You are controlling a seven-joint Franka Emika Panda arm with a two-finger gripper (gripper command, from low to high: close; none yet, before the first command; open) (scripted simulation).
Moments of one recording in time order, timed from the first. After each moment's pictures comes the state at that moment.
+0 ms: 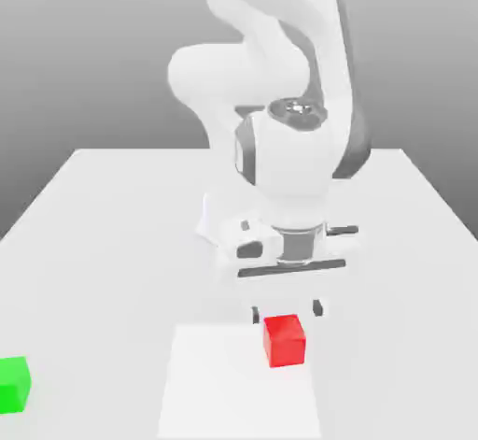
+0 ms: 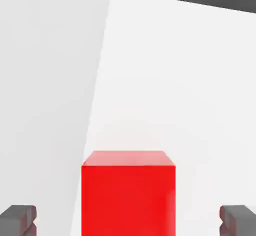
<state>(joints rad) 0.04 0.12 0.12 -2.80 -0.06 2.93 0.84</state>
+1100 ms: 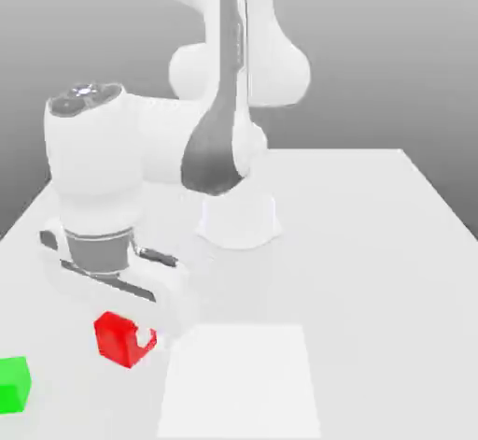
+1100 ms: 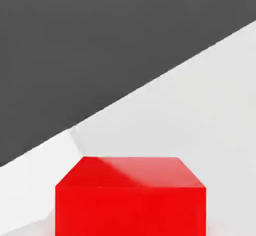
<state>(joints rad) -0.21 0.17 -0.23 -2.42 0.12 2.59 0.98</state>
